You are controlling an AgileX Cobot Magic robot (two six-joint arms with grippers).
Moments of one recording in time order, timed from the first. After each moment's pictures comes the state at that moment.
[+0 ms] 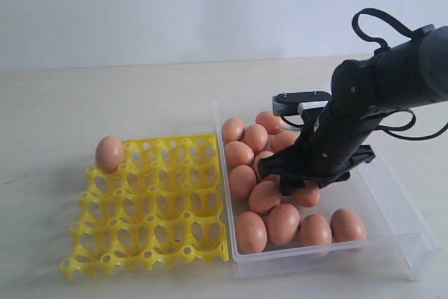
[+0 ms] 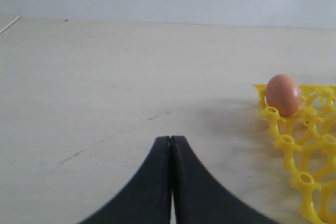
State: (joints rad) left arm 0.05 0.01 0.00 -0.05 0.37 -0.03; right arm 0.43 1.91 -1.04 0.12 0.53 0.11
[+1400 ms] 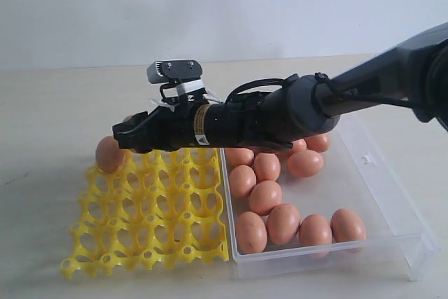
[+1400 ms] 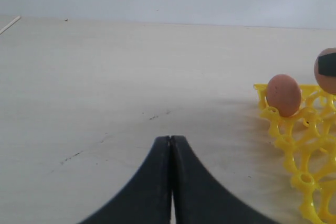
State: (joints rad) left arm 0.05 0.01 0.00 -0.05 0.37 -0.03; right arm 0.65 2.24 -1.32 -0.86 -0.58 1.06
